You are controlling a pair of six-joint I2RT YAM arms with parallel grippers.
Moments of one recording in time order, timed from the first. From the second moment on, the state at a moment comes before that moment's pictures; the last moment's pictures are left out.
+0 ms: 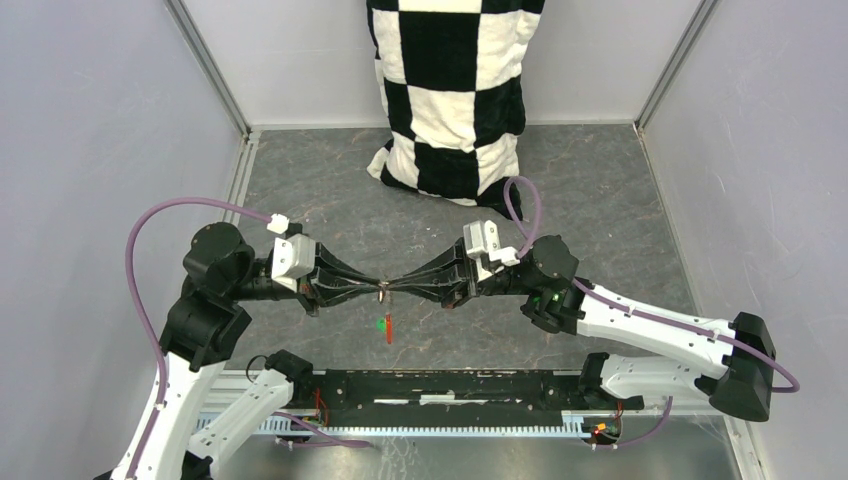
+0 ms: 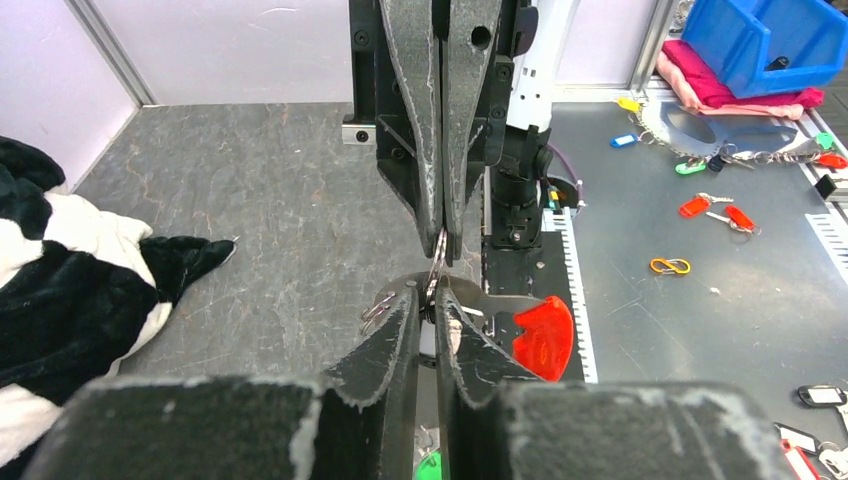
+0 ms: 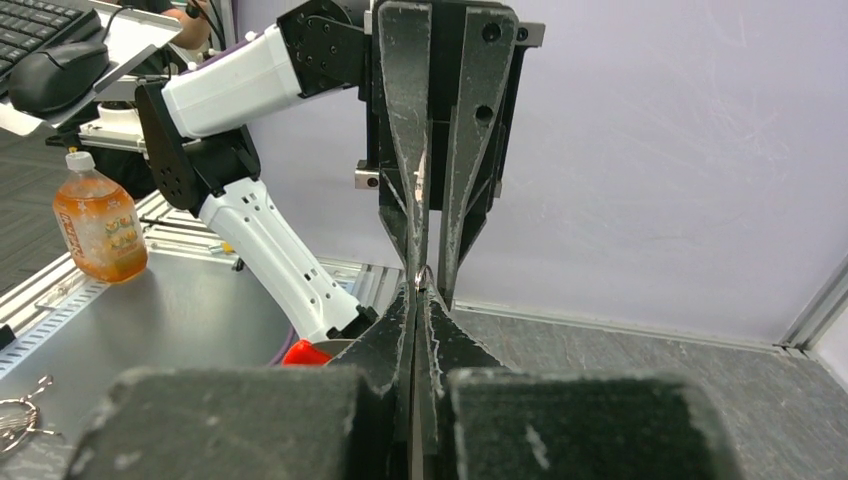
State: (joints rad) left arm -0.43 0.65 1.10 -0.54 1.06 0.15; right arm 1.11 1.12 0.87 0.64 -0.55 0.07
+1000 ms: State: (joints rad) left arm -0.43 0.65 1.20 -0.62 1.08 0.20; right arm 1.11 1.13 0.86 0.67 -0.57 0.13
